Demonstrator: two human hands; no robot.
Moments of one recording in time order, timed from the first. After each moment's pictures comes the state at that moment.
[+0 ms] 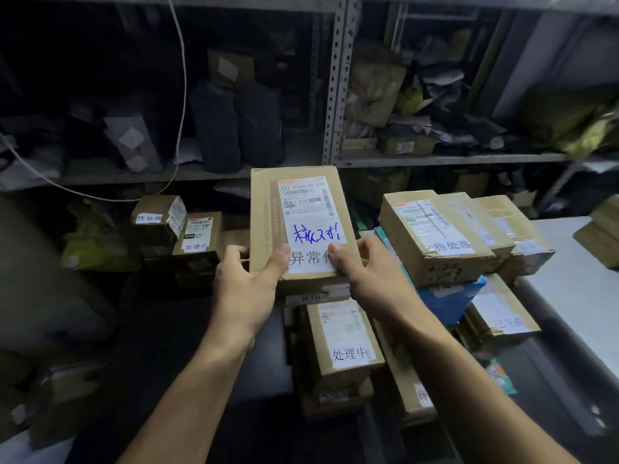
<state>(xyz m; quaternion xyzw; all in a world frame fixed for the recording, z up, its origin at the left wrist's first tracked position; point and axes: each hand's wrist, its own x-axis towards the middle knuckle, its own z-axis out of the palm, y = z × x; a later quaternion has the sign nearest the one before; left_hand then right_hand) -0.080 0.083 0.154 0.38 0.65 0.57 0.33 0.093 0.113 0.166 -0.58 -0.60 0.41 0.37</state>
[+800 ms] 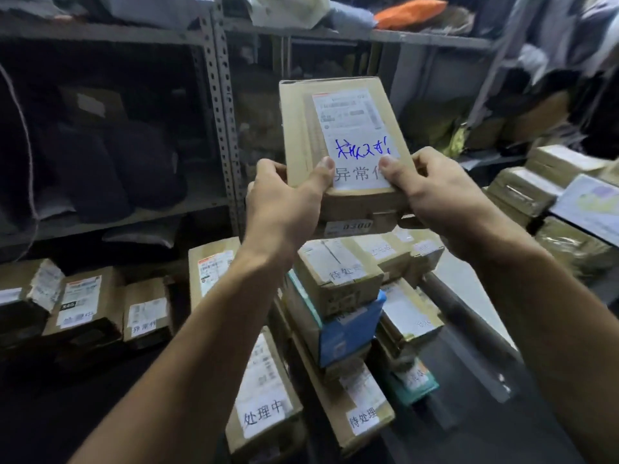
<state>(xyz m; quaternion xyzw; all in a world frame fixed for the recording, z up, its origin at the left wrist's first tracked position) 0.087 0.189 0.275 0.53 0.53 0.55 0.38 0.267 0.162 0.300 -0.63 -0.56 0.25 0.48</state>
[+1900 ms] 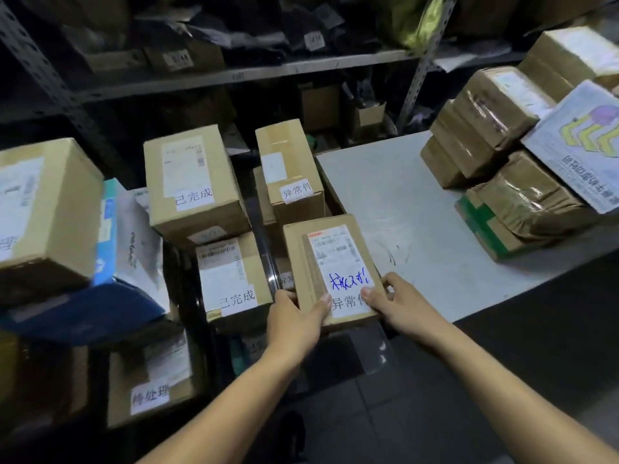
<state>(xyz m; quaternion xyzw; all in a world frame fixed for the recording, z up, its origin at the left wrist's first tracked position) 0.482 0.159 0.009 0.41 0.73 0.25 0.49 0.680 0.166 0.018 -0.69 -0.49 0.49 0.20</state>
